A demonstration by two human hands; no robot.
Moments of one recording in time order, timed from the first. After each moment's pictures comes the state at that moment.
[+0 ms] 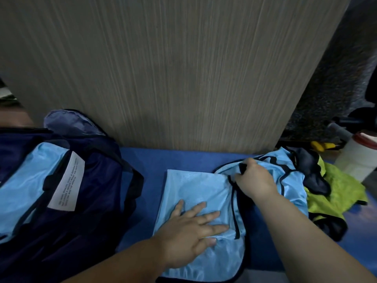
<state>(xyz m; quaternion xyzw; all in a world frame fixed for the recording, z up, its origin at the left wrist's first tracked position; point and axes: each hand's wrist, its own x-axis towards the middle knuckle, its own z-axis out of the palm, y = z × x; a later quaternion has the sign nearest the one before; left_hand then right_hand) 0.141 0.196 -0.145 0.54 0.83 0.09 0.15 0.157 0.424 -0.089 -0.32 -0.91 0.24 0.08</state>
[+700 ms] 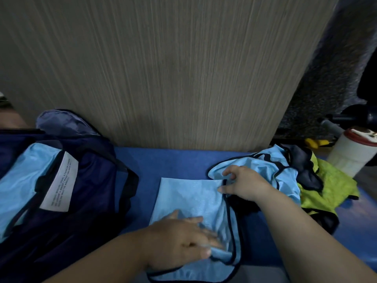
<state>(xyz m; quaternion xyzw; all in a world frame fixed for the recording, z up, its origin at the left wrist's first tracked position) 0.145 0.178 -0.108 0.53 0.77 0.18 0.32 0.162 0.432 -0.092 -0.22 -0.94 0.27 -0.04</state>
